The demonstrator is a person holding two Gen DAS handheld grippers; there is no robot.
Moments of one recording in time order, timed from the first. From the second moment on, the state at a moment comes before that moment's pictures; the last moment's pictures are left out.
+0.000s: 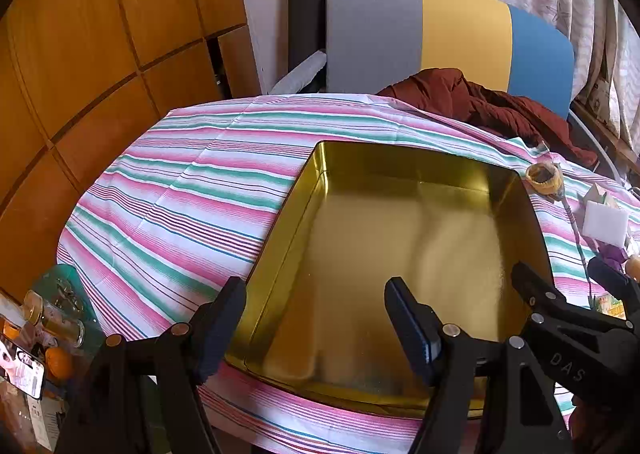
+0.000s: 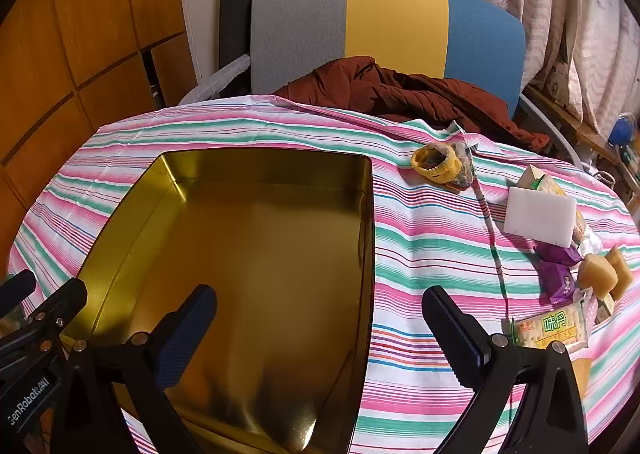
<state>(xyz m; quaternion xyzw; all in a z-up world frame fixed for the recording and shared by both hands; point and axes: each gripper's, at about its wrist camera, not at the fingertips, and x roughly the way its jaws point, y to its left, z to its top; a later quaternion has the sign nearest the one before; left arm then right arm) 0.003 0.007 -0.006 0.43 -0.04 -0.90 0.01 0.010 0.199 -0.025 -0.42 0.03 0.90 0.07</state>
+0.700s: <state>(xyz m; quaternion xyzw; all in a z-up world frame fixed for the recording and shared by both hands) 0.003 0.011 -0.009 0.44 -0.04 -0.90 0.01 0.013 0.202 -0.026 -0.42 0.03 0.91 0.07</state>
